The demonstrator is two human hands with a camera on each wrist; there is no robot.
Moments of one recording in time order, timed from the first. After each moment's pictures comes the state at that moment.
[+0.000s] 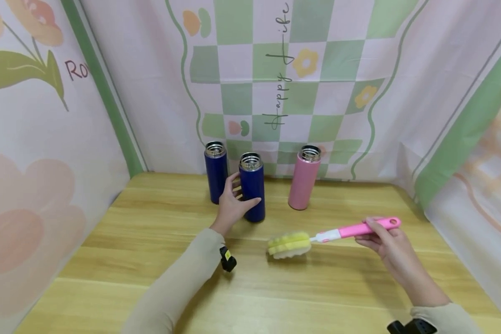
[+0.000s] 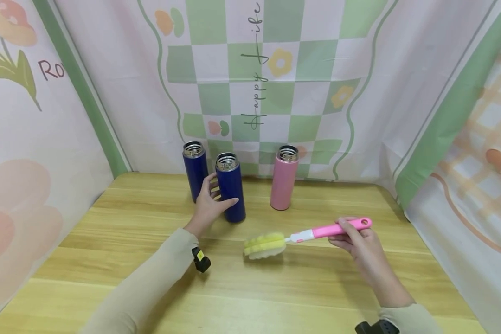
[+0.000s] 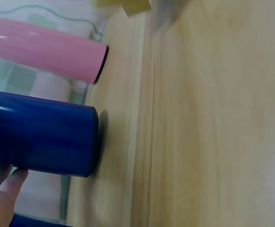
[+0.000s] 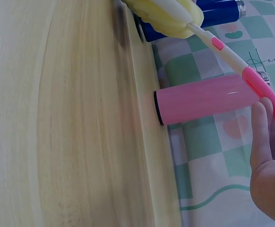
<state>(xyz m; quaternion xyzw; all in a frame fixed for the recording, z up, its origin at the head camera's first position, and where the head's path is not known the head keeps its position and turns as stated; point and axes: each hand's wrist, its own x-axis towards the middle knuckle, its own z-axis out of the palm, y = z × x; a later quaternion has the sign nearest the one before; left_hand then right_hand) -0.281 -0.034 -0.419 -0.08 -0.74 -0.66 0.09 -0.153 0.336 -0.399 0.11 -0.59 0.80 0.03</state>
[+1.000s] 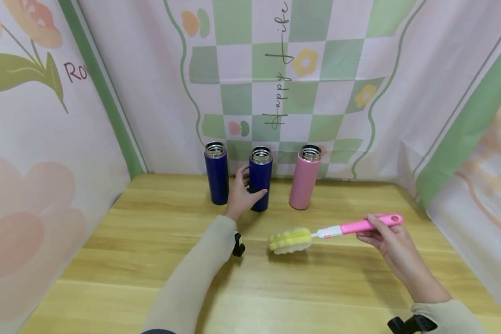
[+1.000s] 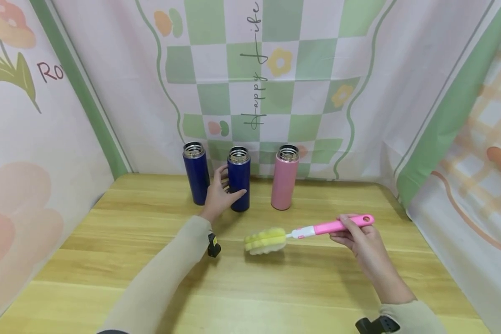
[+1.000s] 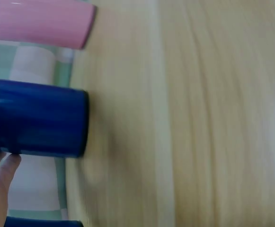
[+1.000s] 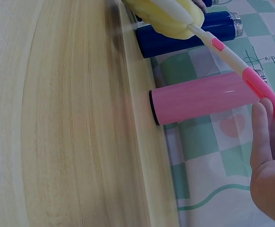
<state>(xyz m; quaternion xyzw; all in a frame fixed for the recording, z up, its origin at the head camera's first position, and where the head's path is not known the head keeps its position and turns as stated) -0.324 -0.013 -0.425 -0.14 -0.78 -0.60 0.13 -0.156 0.336 -0.395 0.11 -0.60 0.79 0.03</state>
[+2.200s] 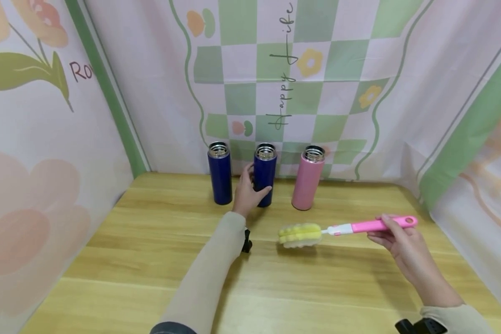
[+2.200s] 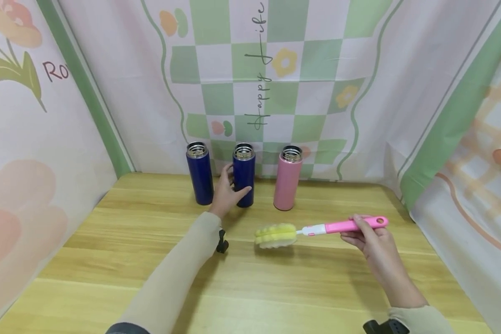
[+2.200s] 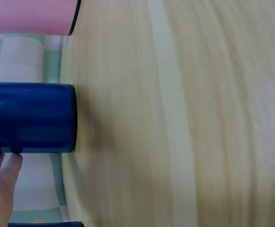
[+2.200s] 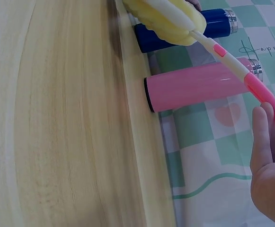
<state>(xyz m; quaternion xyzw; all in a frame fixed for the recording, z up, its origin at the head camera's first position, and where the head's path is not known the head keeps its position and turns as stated) -0.337 -0.002 -0.429 -0.14 -0.80 -0.56 0.16 -0.156 0.350 -0.395 0.12 -0.57 0.81 0.05</state>
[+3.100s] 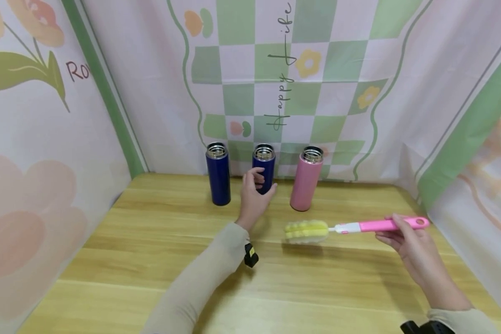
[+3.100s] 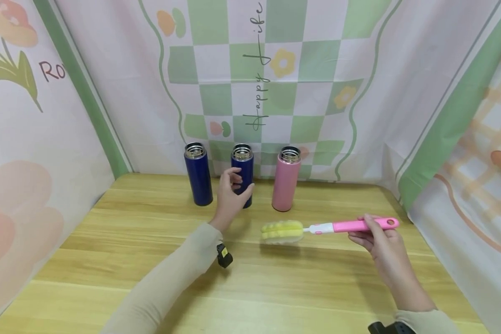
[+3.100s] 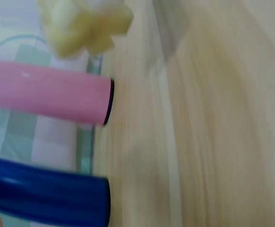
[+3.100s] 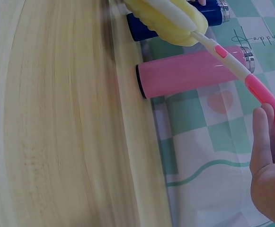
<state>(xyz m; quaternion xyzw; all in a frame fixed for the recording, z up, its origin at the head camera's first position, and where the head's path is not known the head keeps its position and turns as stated) -0.301 0.024 -0.412 -0.18 -0.72 -0.60 0.29 -0.155 0.364 -0.391 0.13 -0.56 0.82 0.07</state>
